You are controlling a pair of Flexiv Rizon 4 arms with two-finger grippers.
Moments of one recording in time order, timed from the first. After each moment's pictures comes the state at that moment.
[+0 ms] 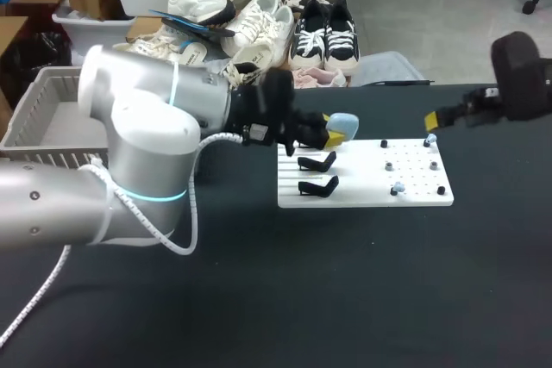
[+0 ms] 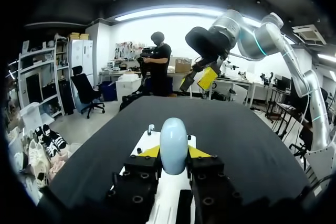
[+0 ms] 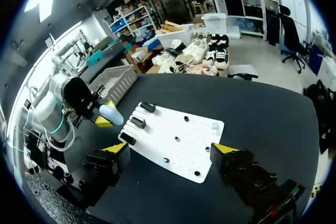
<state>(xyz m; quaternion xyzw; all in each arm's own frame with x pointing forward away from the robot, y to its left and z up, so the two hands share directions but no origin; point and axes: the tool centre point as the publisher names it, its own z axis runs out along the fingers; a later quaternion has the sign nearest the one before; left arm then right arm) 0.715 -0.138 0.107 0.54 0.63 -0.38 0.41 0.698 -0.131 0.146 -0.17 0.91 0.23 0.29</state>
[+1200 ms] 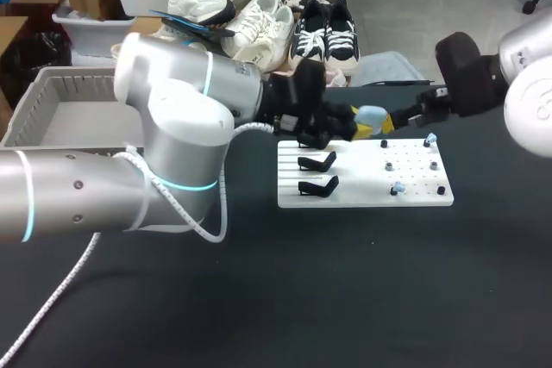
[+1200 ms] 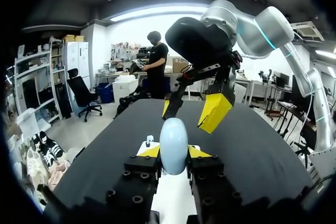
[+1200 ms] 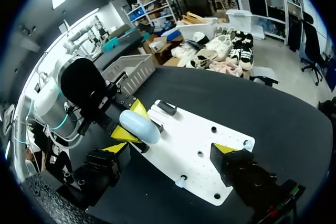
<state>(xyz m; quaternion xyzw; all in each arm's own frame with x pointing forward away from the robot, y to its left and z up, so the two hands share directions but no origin) 0.727 -0.183 0.110 0.56 0.62 -0.38 0.41 0.719 -0.073 0.128 -0.24 0.90 0.27 0.26</state>
